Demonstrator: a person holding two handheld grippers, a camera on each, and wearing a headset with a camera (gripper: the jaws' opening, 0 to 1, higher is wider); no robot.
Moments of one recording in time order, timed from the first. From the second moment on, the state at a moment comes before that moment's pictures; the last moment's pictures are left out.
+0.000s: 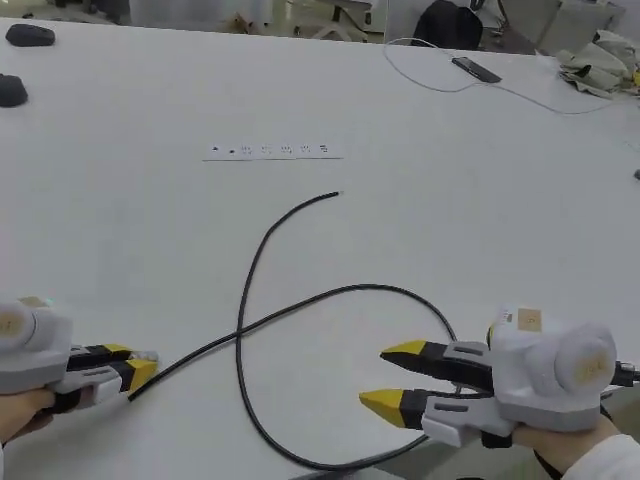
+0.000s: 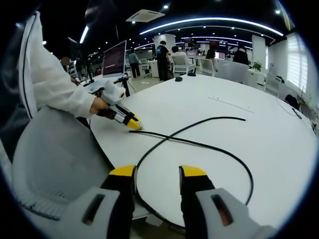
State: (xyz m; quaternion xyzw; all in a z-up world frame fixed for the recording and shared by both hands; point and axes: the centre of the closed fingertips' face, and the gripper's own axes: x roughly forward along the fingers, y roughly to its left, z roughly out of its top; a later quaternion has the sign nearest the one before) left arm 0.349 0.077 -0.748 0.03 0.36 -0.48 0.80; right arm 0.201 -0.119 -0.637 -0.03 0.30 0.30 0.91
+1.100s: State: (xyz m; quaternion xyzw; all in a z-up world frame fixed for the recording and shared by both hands) left arm 0.286 0.159 -0.592 0.00 0.33 -0.47 0.82; right arm 0.192 -0.131 -0.613 0.00 0.32 0.30 0.90
